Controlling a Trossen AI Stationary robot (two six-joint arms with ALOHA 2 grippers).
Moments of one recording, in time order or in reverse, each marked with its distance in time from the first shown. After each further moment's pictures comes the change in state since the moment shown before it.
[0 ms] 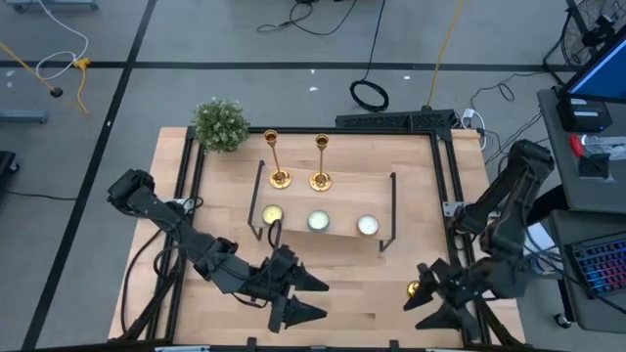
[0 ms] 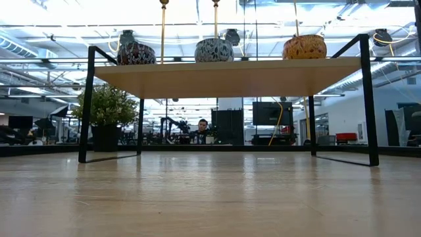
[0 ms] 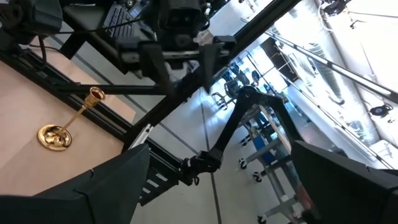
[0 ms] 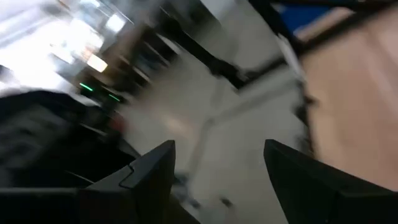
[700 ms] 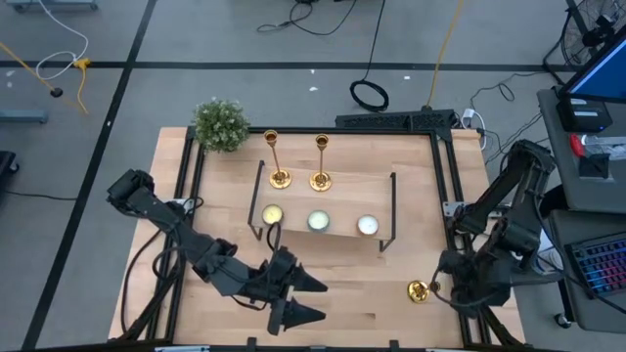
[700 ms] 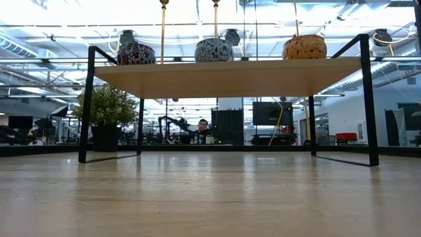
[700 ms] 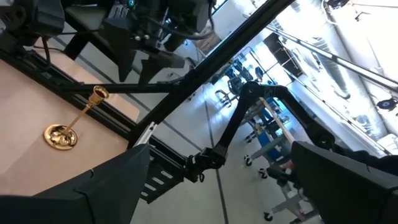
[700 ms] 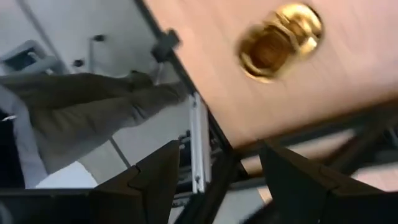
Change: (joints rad) left arm -0.009 0.000 0.000 -0.017 -0.009 0.021; right arm 0.000 0.000 0.210 -1.138 -0.615 0.772
